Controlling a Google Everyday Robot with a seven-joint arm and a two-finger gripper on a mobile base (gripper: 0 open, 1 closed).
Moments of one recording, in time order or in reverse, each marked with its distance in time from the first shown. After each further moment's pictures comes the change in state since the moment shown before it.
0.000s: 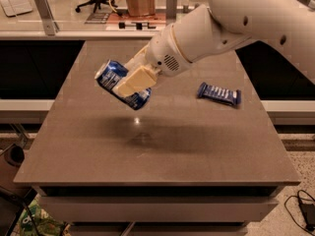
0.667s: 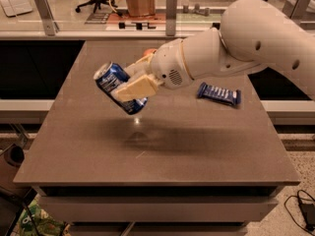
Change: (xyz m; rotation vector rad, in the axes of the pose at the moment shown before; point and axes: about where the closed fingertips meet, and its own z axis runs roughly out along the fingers) arm 0.003 0.009 0.006 0.009 -0.174 0.017
